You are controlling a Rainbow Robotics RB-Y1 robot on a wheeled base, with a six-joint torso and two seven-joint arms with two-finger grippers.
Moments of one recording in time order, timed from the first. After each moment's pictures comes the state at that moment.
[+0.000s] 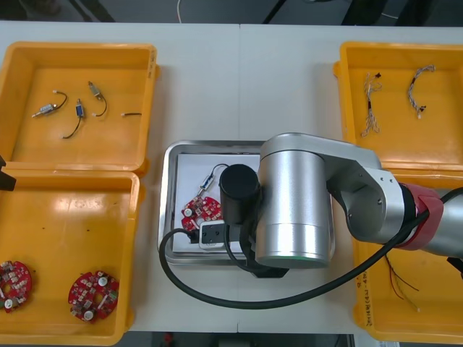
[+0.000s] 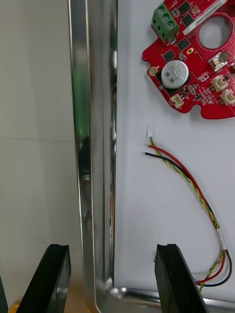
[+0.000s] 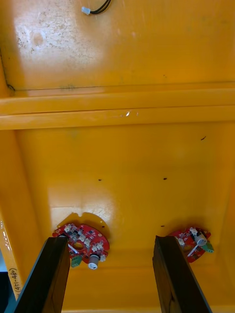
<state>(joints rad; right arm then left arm) -0.90 -0.55 1.05 -2.08 -0.79 1.77 1.65 -0.18 0.93 0.33 -2.19 0.99 1.91 -1.22</state>
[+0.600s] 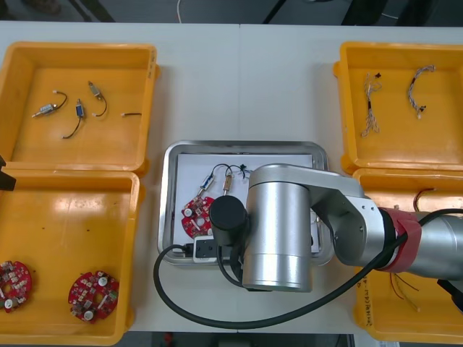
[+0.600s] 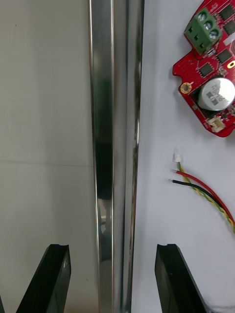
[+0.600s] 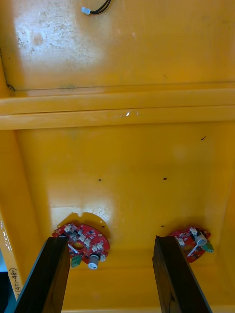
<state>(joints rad) -0.83 -0.50 1.11 -2.04 -0.67 1.73 1.64 -0.18 0.93 0.33 -2.19 0.99 1.91 -1.22</state>
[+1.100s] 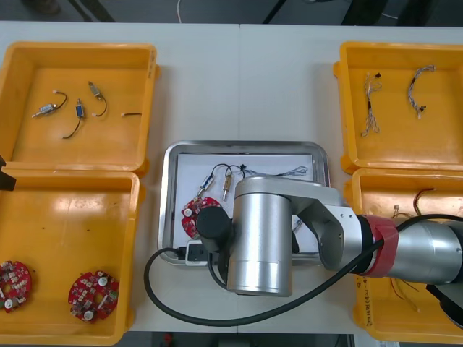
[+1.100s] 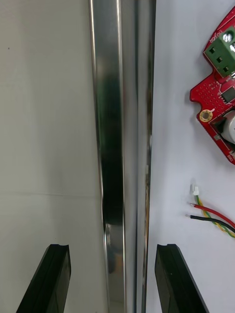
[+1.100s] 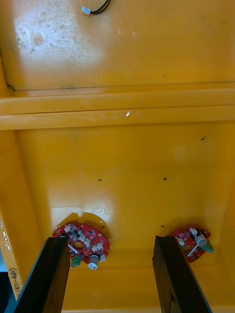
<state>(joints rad) -0.83 -0.45 1.16 -1.96 -0.63 1.68 1.60 -0.18 0.93 0.33 -2.19 0.99 1.91 -1.22</state>
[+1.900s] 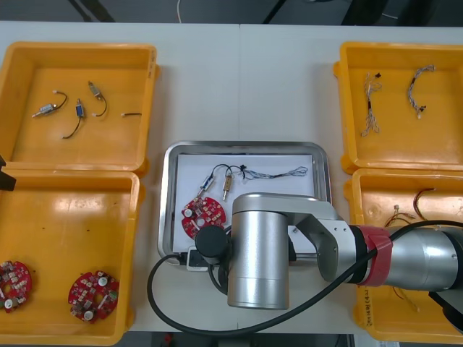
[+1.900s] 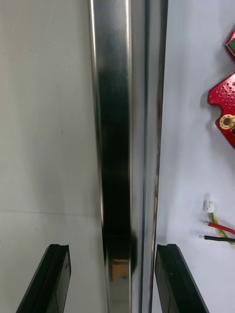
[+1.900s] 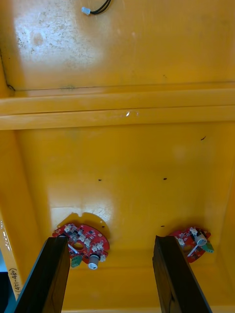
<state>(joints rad) -0.82 -0.44 1.22 -1.93 -0.56 1.63 1.58 -0.18 0.93 0.33 -2.19 0.99 1.91 -1.22</state>
